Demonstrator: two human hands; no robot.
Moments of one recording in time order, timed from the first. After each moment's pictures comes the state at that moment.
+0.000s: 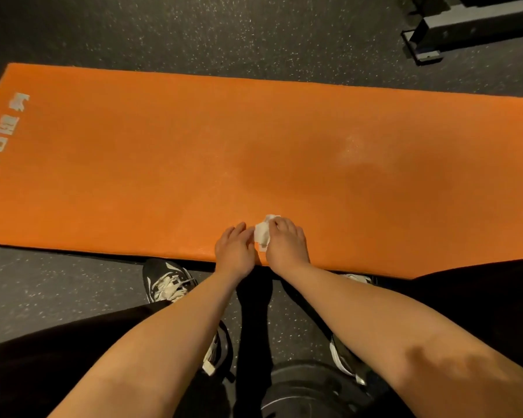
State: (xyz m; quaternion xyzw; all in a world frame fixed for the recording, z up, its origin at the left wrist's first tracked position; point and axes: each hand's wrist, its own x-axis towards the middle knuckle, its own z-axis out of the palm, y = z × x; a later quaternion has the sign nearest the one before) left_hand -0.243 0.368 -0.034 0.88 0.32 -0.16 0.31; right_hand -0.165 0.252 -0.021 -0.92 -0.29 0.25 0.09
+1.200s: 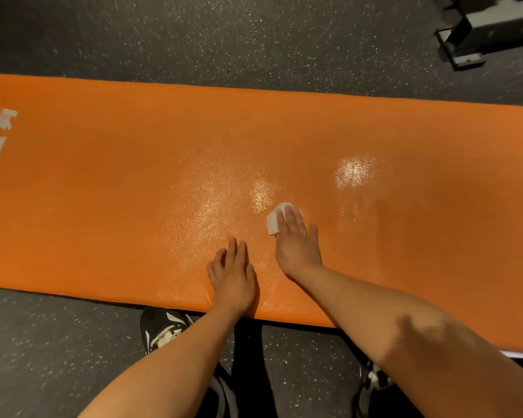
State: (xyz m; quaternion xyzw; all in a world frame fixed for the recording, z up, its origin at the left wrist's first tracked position) left_hand -0.219 0.411 -0.070 0.89 0.35 -0.14 0.26; right_hand -0.076 0.308 -0.074 -0.91 -0.30 0.27 0.06
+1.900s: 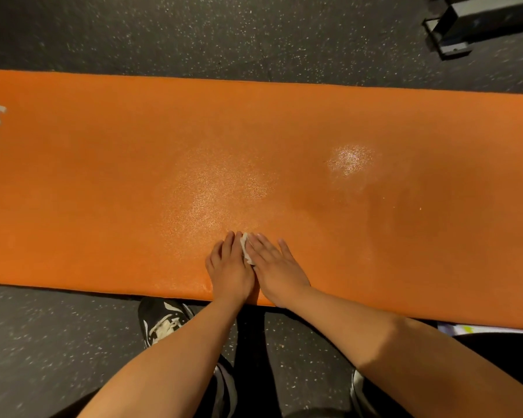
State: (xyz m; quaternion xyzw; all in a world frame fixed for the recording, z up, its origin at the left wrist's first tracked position) left_hand -0.222 0.401 -0.063 0.89 0.36 -0.12 0.26; right_hand -0.148 0.282 -0.066 -0.84 -0.47 0.26 0.10
